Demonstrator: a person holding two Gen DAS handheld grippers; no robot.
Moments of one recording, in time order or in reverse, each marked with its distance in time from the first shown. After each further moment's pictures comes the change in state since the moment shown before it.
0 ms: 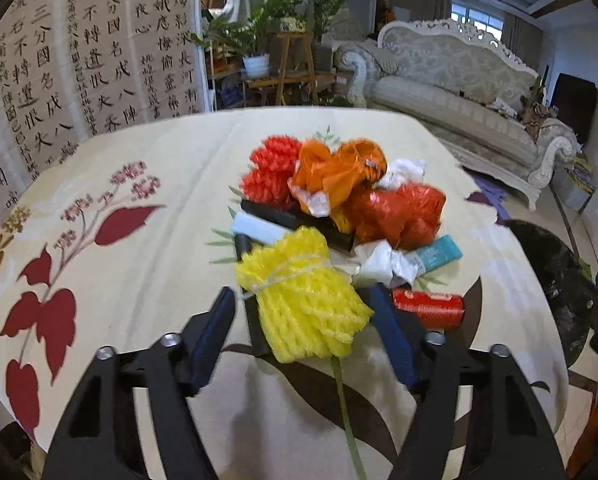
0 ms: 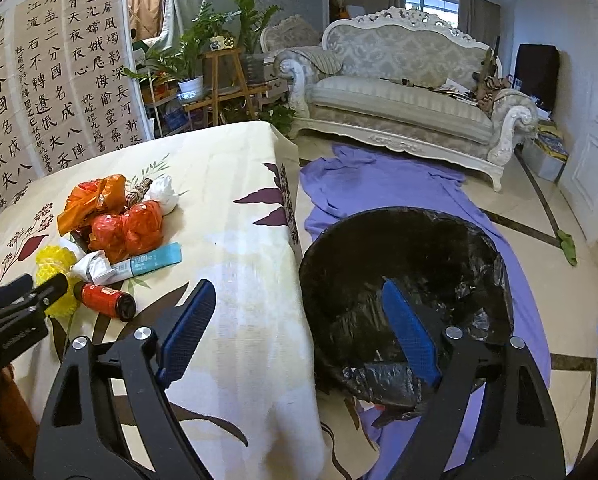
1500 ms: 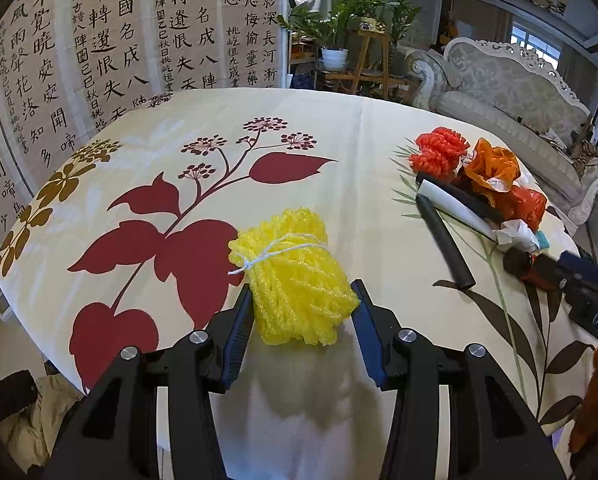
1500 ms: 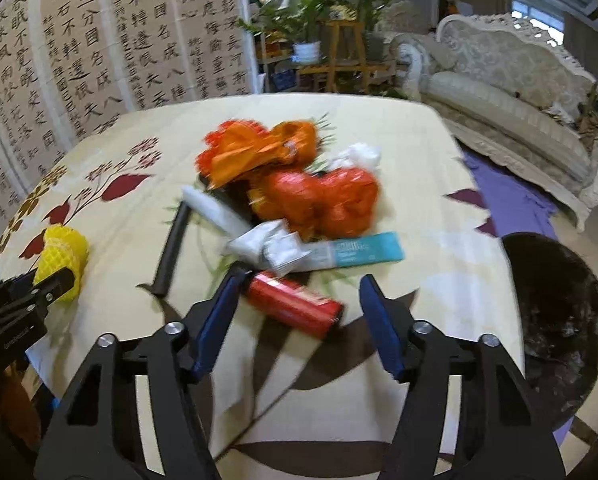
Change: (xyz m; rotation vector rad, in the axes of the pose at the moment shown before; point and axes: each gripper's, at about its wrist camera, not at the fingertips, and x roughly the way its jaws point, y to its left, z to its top) left arm -0.034 0.120 -0.042 -0.167 0.002 0.133; right arm 0.025 0.135 -0.006 -0.233 0.107 0.306
